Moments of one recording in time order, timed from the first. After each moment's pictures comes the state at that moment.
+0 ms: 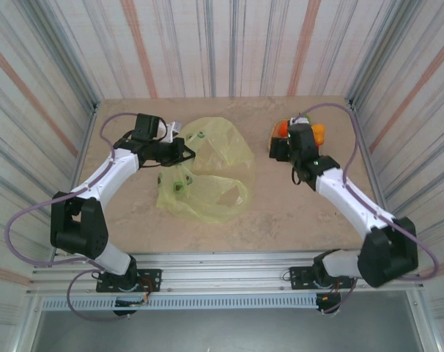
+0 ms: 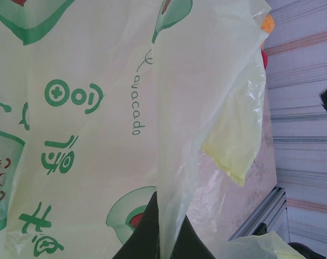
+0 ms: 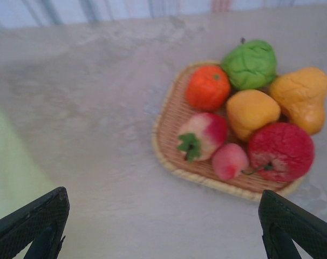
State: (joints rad) left arm -0.26 1.55 1.19 -0.51 0.64 -0.46; right arm 0.36 1.36 1.03 -0.34 0.29 0.29
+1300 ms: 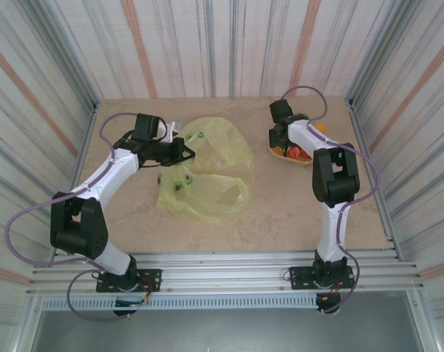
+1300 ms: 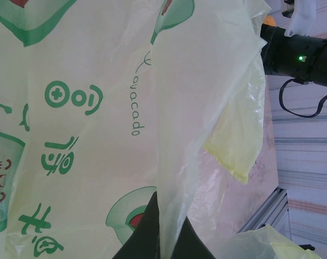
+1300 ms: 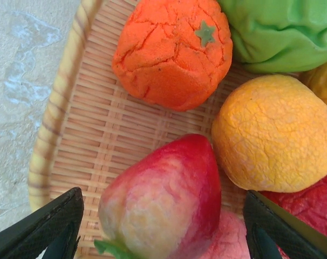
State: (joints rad) left arm -0.26 1.55 1.19 -0.51 0.63 -0.46; right arm 0.26 2.10 1.64 -0.67 0.36 0.21
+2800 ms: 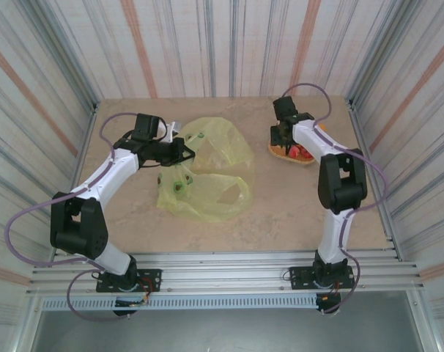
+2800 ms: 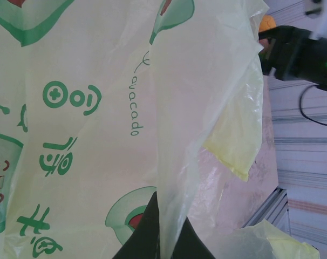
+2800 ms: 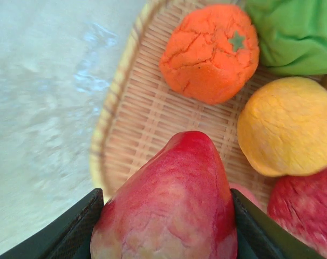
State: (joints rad) left arm -0.26 1.55 1.19 -0.51 0.63 -0.46; right arm 0.26 1.95 1.56 -0.65 0.21 0.19
